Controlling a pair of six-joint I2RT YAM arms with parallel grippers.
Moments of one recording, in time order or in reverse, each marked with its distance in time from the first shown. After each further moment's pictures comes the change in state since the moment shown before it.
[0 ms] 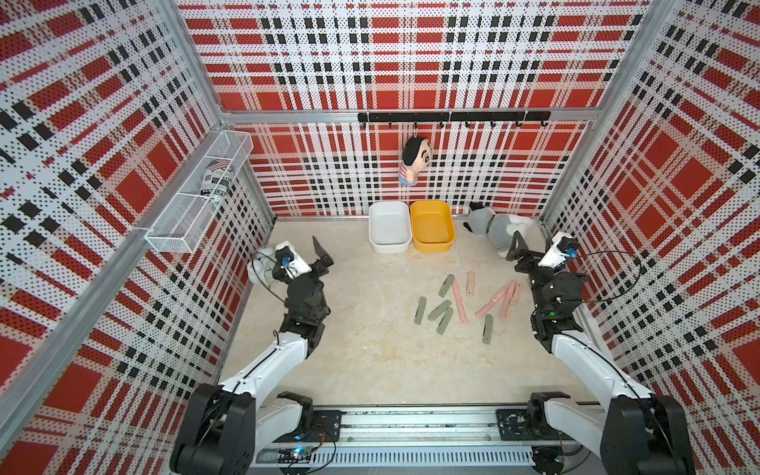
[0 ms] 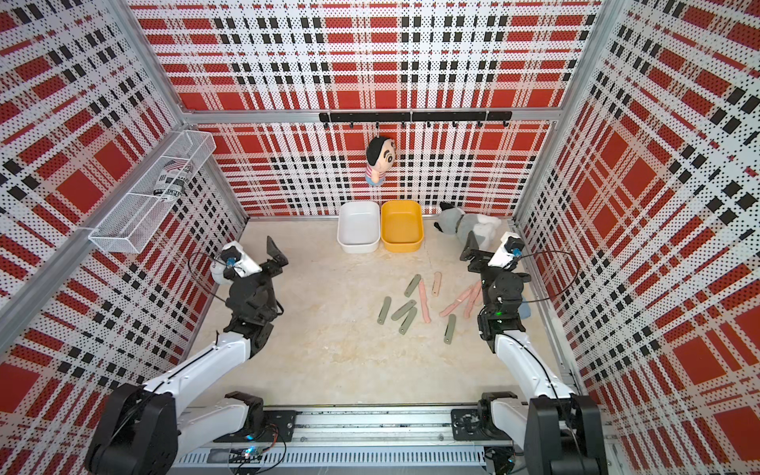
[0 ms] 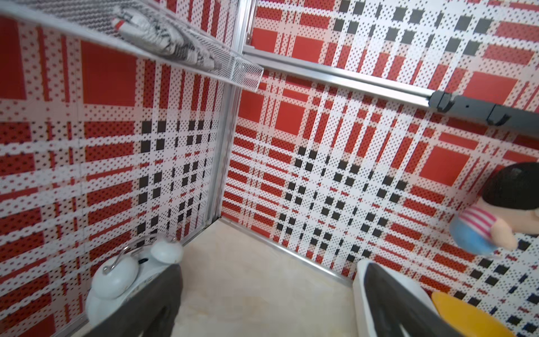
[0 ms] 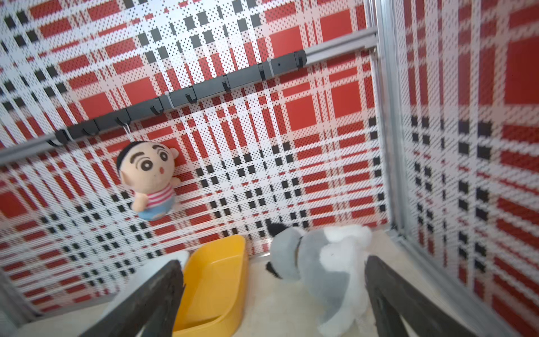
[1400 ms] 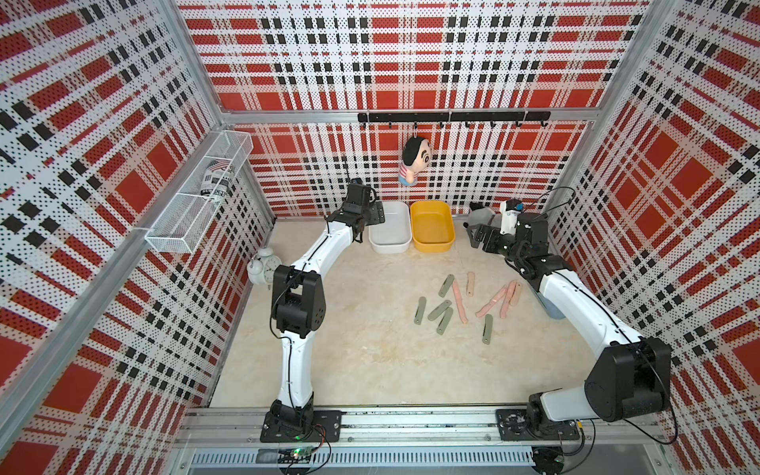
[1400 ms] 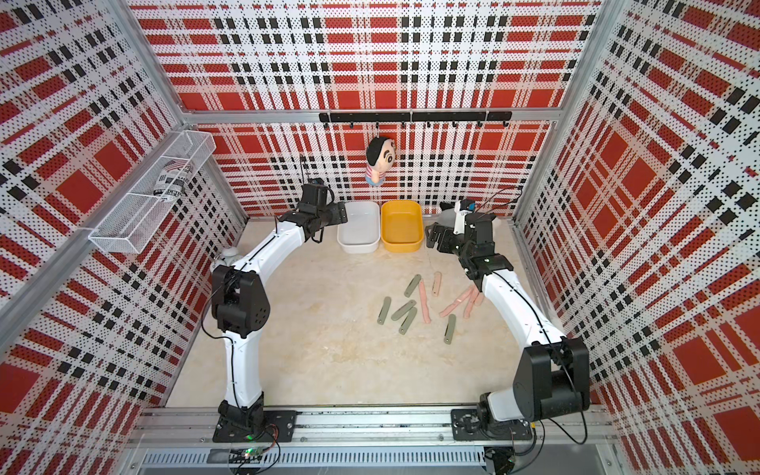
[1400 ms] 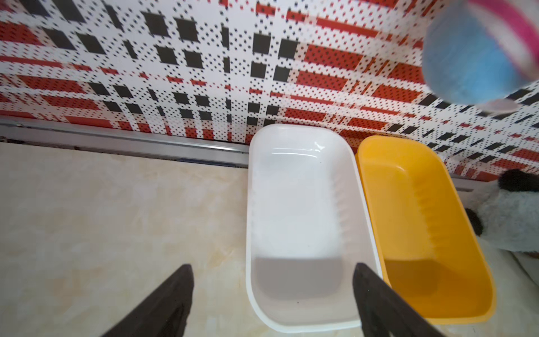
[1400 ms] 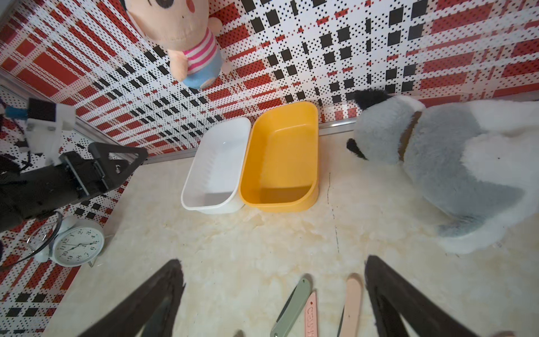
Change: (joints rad) left arm -0.016 1.044 1.343 -1.063 0.509 -0.121; right arm 0.153 0.367 0.644 -0.880 -0.265 -0.045
